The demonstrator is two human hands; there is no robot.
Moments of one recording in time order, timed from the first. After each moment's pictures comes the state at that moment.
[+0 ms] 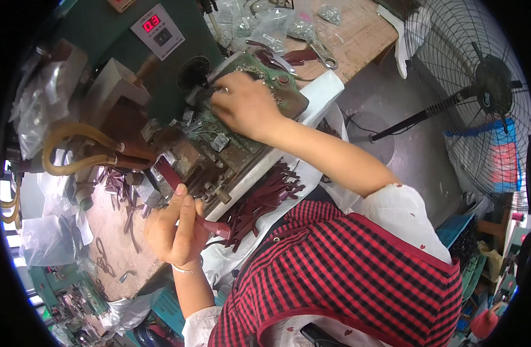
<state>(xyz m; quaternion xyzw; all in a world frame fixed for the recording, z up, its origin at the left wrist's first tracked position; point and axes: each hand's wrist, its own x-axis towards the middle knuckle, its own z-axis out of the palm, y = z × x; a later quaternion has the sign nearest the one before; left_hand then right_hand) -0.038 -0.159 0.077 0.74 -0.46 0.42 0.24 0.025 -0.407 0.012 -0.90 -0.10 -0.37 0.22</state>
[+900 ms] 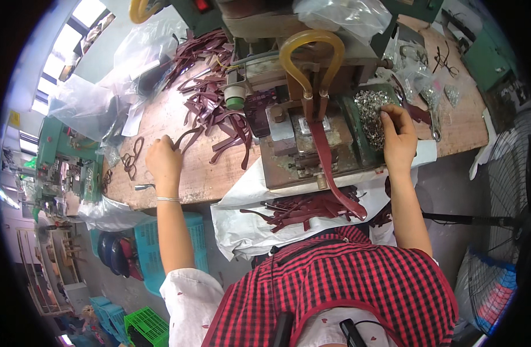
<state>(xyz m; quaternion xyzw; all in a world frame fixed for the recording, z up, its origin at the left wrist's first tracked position) 0.030 0.084 0.033 0.98 0.09 0.18 -0.06 0.007 -0.414 0.010 -0.75 0.04 -0.29 0.59</state>
